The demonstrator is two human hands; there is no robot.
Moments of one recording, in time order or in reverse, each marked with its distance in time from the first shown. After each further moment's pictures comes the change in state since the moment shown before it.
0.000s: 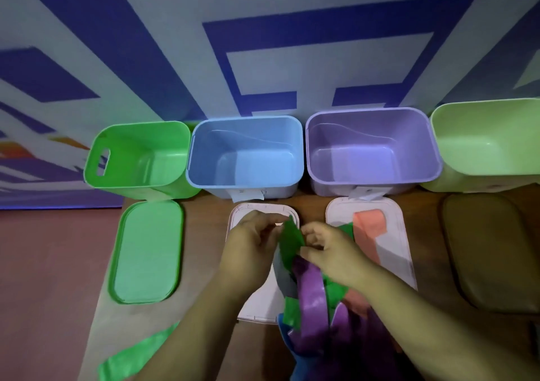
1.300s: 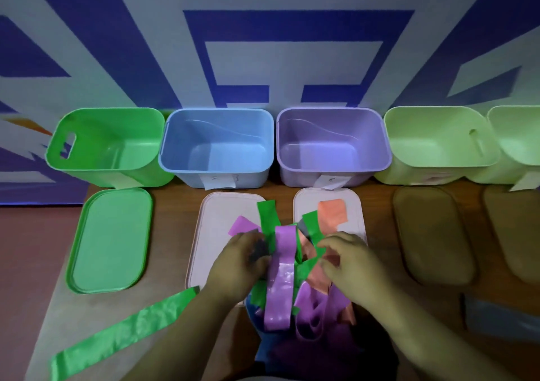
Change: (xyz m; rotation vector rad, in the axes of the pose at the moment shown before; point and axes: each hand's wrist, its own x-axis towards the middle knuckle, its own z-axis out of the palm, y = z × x) left_hand -0.054 -0.019 0.042 0.039 -0.282 -0.176; right_hand -0.088 0.042 -0.047 -0.613 0.257 -0.111
